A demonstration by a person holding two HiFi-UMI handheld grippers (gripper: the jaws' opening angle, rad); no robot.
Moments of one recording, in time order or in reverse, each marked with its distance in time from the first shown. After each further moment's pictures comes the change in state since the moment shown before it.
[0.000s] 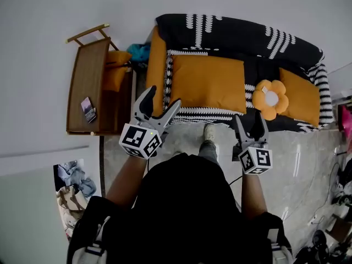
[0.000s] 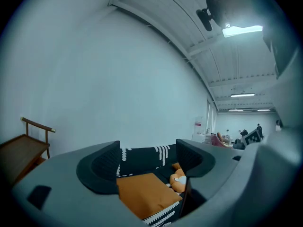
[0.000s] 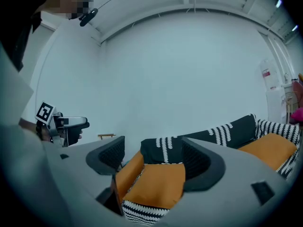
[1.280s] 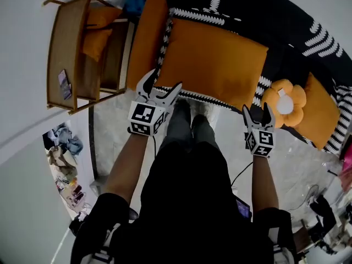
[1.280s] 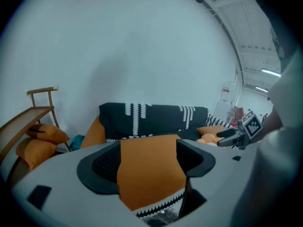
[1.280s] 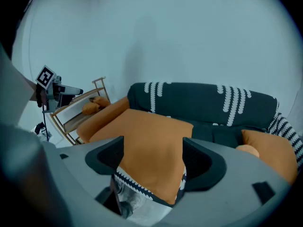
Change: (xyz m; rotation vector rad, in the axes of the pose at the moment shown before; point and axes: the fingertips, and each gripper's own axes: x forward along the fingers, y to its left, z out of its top) left arm 0.150 0.075 -0.207 -0.026 0.441 0.245; right arm 0.155 -0.196 -0.190 -0.199 0.600 0.113
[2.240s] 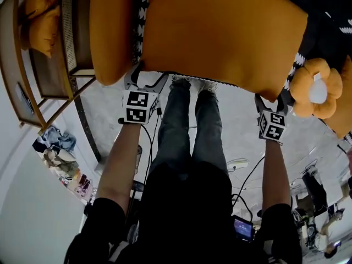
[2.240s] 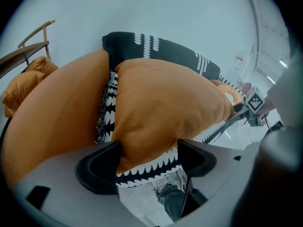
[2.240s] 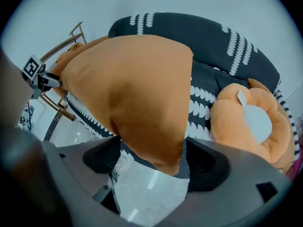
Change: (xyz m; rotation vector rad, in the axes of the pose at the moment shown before) left arm 0.080 0.059 -0.285 -0.043 0.471 0.021; right arm 0.097 -0.049 -0.239 0.000 0.484 -0.123
